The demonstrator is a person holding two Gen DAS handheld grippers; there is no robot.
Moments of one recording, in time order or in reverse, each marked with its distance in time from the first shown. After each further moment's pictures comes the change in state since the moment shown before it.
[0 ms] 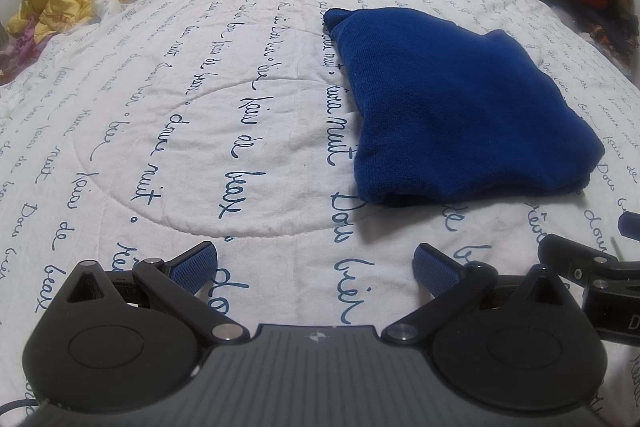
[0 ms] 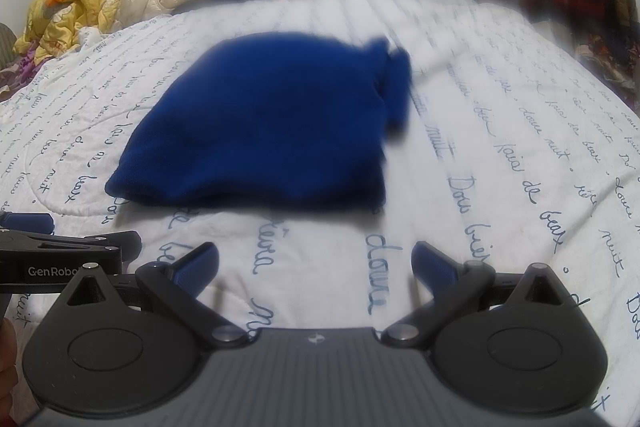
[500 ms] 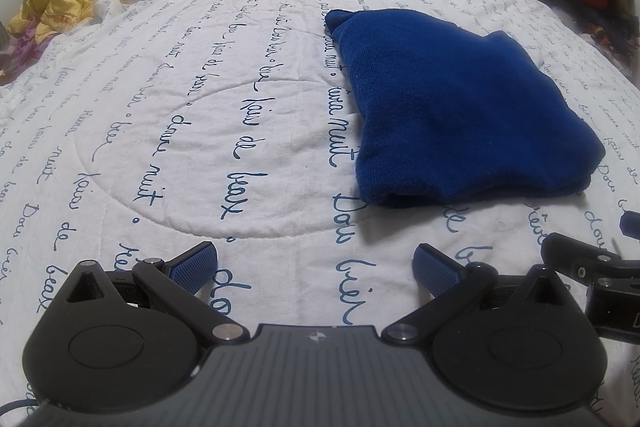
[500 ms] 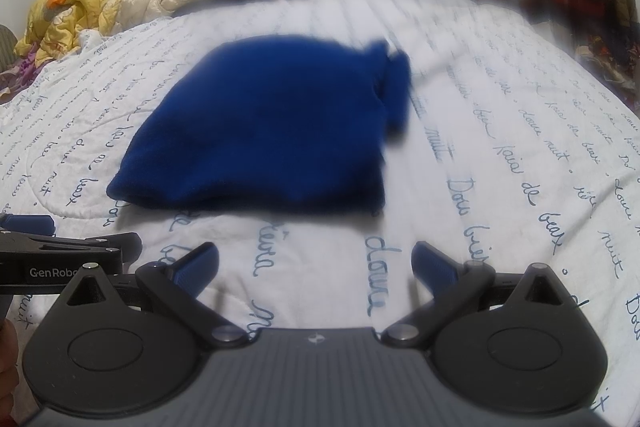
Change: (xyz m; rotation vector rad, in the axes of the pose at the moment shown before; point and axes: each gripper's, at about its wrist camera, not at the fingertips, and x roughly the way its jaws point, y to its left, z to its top) left arm -0.001 0.001 0.000 0.001 -0.002 0.003; right arm -0.002 0.000 0.002 0.001 -0.003 0.001
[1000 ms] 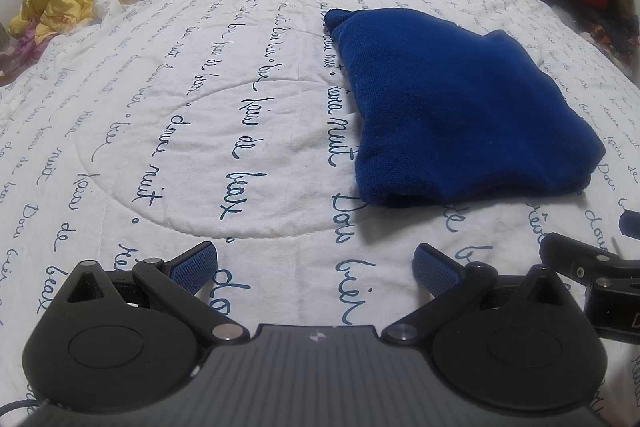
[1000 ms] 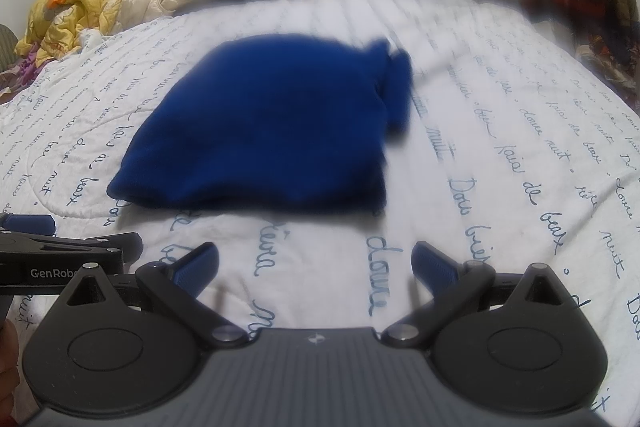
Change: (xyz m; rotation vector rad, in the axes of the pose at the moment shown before) left arm -0.001 0.000 0.001 0.002 0.000 0.001; right arm 0.000 0.000 0.000 0.000 0.000 0.002
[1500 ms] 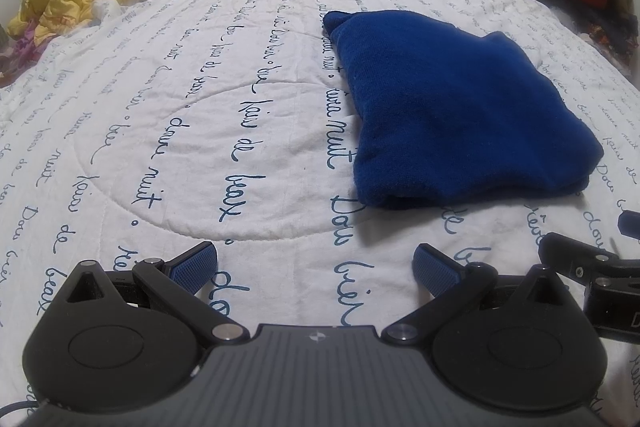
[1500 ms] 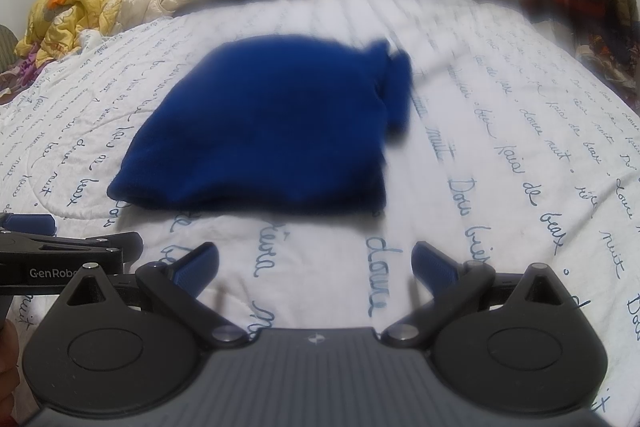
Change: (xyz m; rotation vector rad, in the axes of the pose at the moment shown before) left arm 0.000 -0.001 0.000 0.001 -0.005 -0.003; right arm 0.000 -0.001 0.000 -0.001 -0.003 0.002
